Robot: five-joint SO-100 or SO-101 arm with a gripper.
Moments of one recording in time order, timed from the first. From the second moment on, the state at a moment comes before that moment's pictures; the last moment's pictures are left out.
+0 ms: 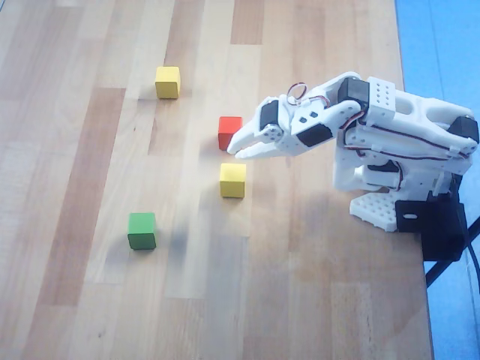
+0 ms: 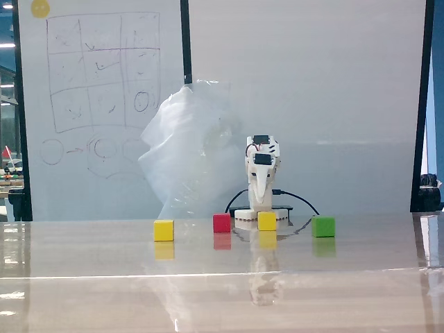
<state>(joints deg) 0.5 195.8 181.0 55.5 -8.6</state>
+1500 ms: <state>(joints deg) -1.7 184.7 163.3 66.4 -8.6</state>
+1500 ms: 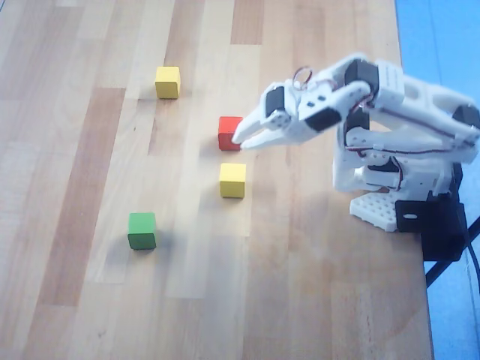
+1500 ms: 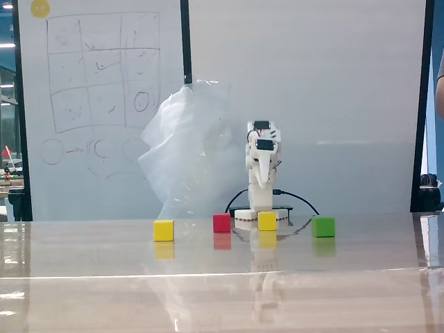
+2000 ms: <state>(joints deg) -1.7 128.1 122.7 83.2 -8.6</state>
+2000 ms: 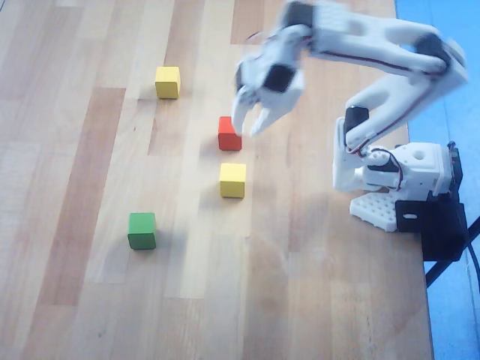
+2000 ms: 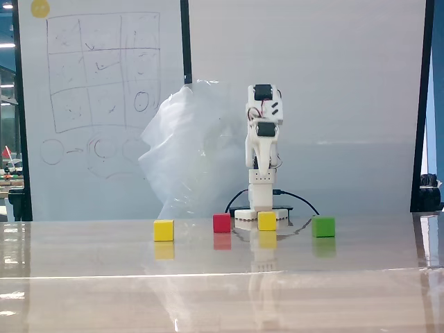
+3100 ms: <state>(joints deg) -1.7 113.4 137.0 64.4 -8.6</state>
